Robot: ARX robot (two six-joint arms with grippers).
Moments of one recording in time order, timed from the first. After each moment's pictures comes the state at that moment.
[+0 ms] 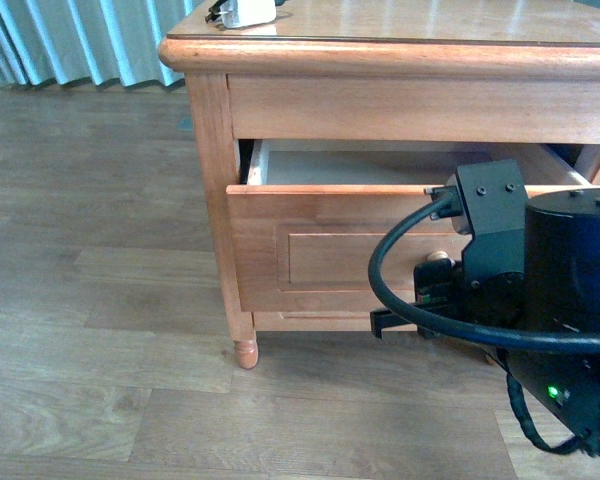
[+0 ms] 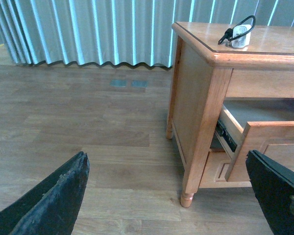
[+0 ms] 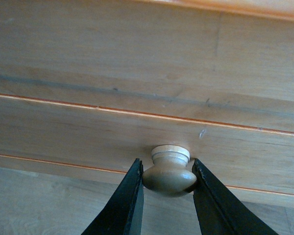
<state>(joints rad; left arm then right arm) 0.00 0.00 0.01 0.00 0.00 0.00 0.38 2.11 0.65 1.06 0.23 0.02</state>
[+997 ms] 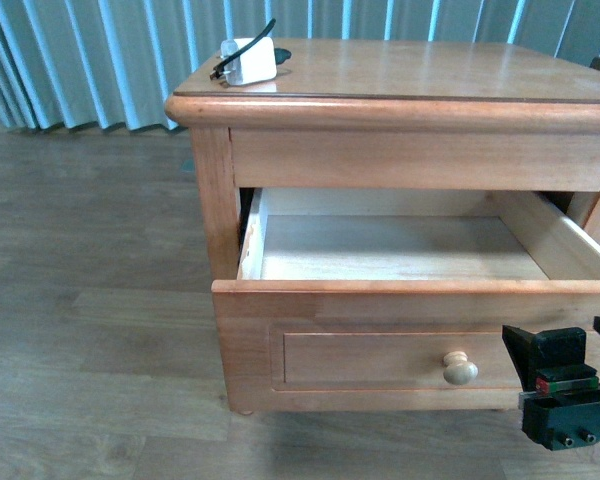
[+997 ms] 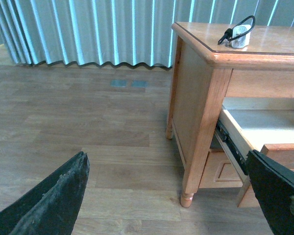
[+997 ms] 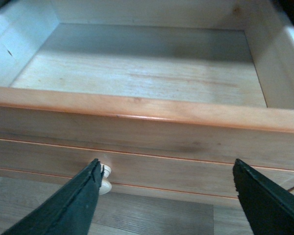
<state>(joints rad) 0.00 0.00 0.01 0.00 0.00 0.00 0.25 1.67 0.29 1.01 0.05 0.05</state>
